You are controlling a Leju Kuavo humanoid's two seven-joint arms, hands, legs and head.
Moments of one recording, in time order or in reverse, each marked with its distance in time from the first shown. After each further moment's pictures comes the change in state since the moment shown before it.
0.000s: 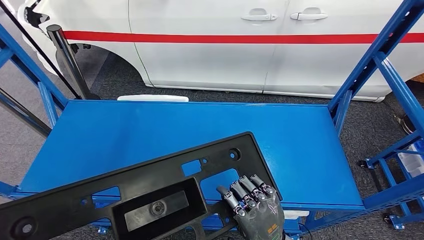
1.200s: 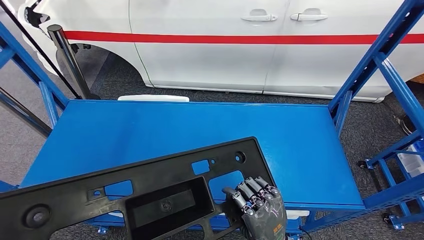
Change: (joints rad) left arm 0.002 -0.001 0.027 0.000 -0.024 0.081 0.043; right arm 0.054 0.067 -0.079 0.038 -0.157 0.000 -0.174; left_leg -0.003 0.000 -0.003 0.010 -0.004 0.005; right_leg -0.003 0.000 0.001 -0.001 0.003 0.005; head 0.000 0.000
